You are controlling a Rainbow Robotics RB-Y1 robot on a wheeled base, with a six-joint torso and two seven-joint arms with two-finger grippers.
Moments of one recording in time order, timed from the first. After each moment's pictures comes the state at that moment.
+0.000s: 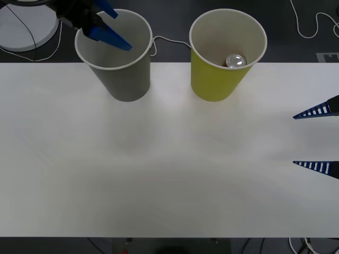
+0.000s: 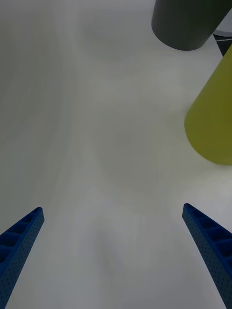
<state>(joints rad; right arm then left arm) -0.01 -0.78 -0.46 -1.91 1.63 -1.57 -0.11 -1.31 1.10 -0.64 -1.50 -1.39 -1.36 1.05</state>
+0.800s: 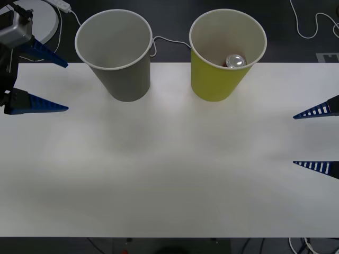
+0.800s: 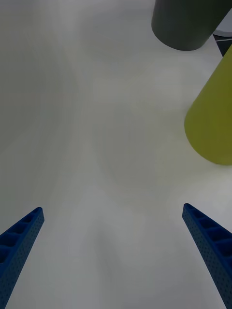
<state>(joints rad) -0.01 -0.78 -0.46 -1.91 1.63 -1.57 -0.11 -0.55 1.18 0.00 -1.79 -1.42 -1.49 0.62</state>
